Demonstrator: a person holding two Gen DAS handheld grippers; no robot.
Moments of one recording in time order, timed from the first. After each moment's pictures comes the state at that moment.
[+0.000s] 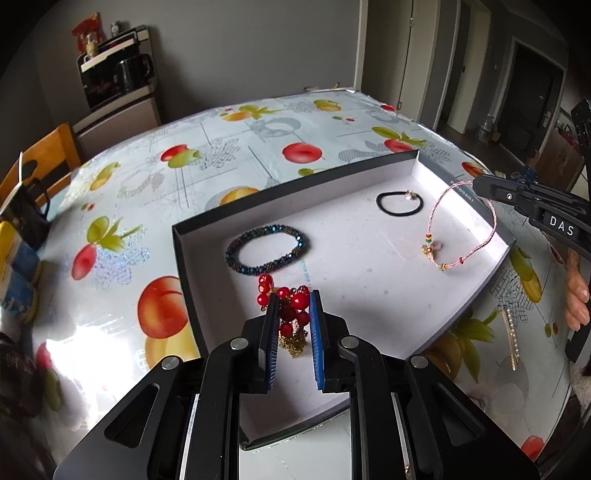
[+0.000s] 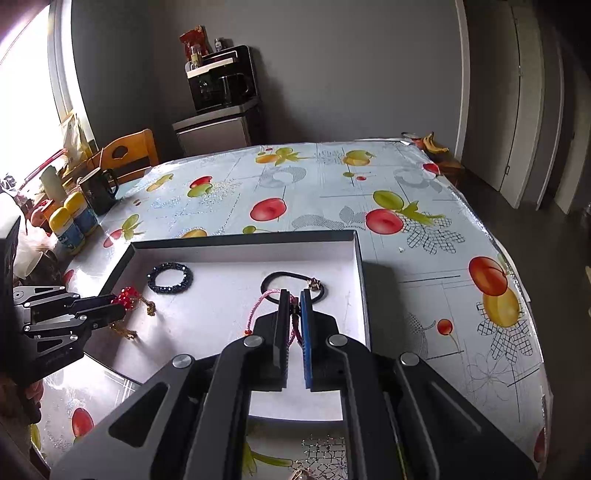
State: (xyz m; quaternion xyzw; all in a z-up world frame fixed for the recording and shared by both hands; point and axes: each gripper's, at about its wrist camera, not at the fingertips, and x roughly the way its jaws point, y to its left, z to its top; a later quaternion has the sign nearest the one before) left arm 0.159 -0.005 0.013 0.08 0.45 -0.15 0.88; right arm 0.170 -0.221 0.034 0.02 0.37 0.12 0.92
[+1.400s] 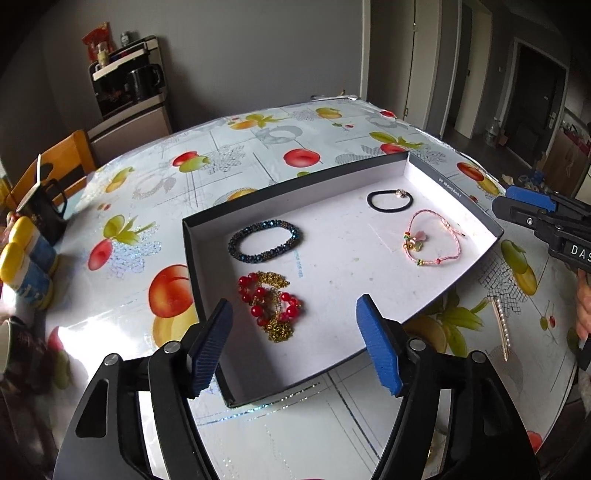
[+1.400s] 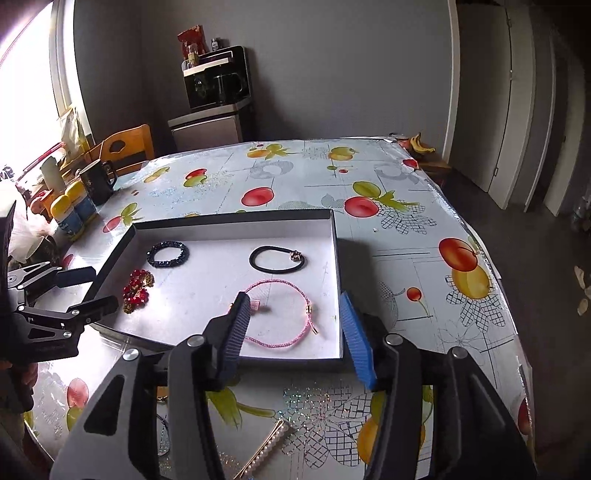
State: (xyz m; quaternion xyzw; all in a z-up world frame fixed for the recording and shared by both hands) left arm 0.124 -0.013 0.028 0.09 0.42 -0.13 0.89; right arm 0.126 -0.237 0.043 0.01 0.37 0.11 0.92
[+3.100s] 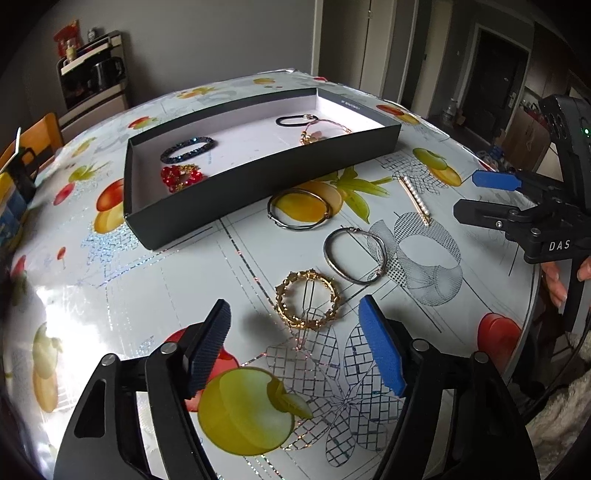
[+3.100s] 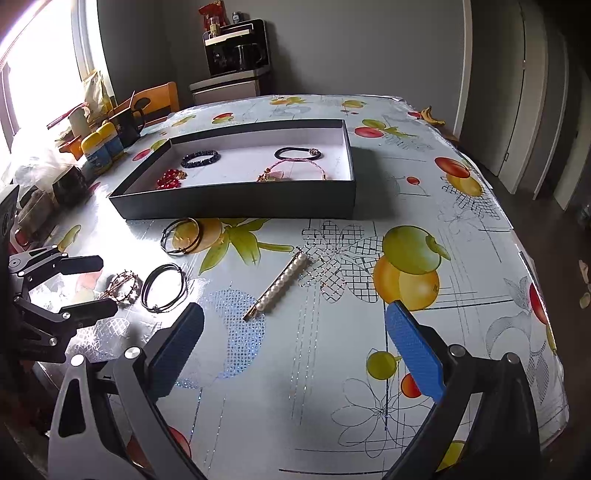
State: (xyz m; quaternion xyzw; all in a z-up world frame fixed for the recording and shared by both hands) left arm 0.002 -0.034 -0.018 0.09 0.43 -0.21 0.87; right arm 0.019 -0.245 -0.007 -0.01 0.41 0.14 0.90
